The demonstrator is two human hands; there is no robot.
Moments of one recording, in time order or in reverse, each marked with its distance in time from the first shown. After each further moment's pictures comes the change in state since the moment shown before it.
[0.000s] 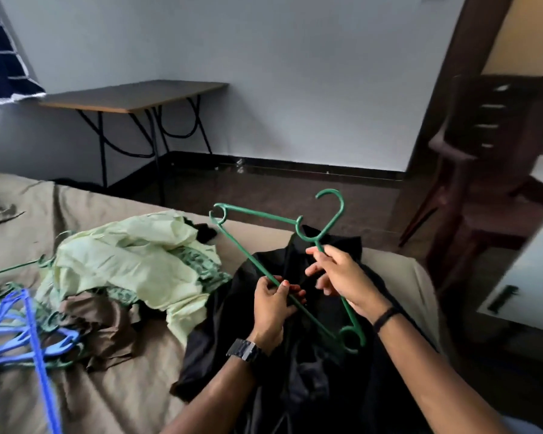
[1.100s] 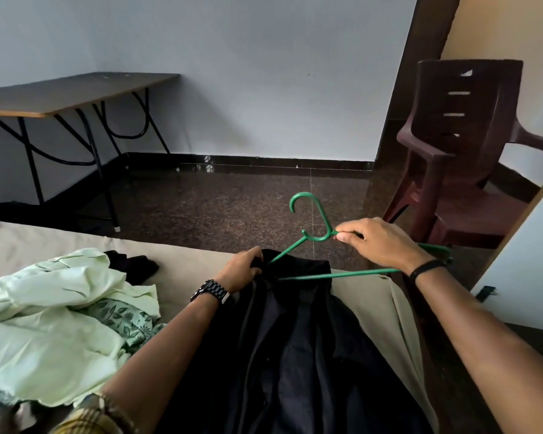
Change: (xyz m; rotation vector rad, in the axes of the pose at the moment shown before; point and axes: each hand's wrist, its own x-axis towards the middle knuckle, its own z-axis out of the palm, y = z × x) left_hand 0.228 0.022 0.057 1.506 -0.439 0.396; right_hand 0.122 -0.010 -0.178 -1.077 0.089 -0.162
